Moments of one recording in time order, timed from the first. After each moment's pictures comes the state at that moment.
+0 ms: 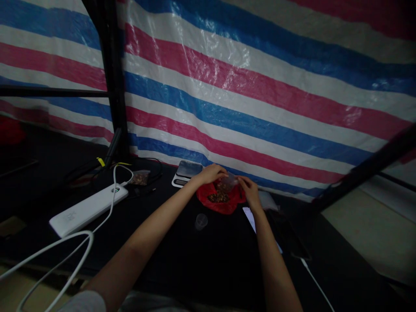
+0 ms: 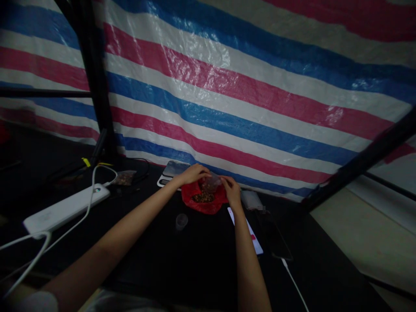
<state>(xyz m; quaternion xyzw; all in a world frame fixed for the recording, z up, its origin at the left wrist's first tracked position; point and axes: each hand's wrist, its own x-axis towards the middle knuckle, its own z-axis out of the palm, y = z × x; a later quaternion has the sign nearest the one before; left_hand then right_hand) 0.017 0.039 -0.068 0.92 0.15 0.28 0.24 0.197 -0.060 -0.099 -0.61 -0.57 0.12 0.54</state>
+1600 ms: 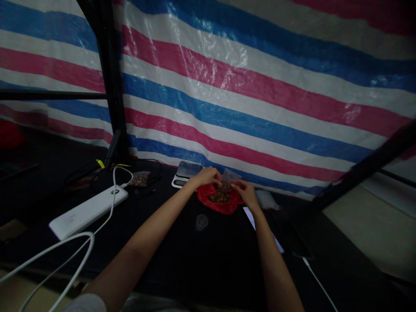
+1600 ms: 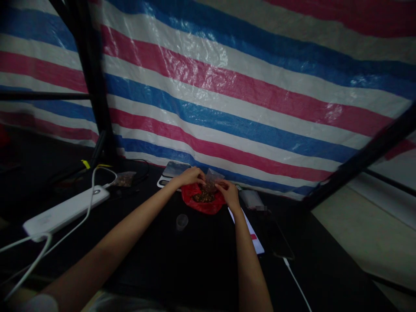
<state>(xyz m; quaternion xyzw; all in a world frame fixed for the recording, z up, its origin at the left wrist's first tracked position) 0.016 0.056 -0.091 0.94 0.20 0.20 0.18 0.201 -0.055 -0.118 -0.62 -0.59 0.15 0.49</state>
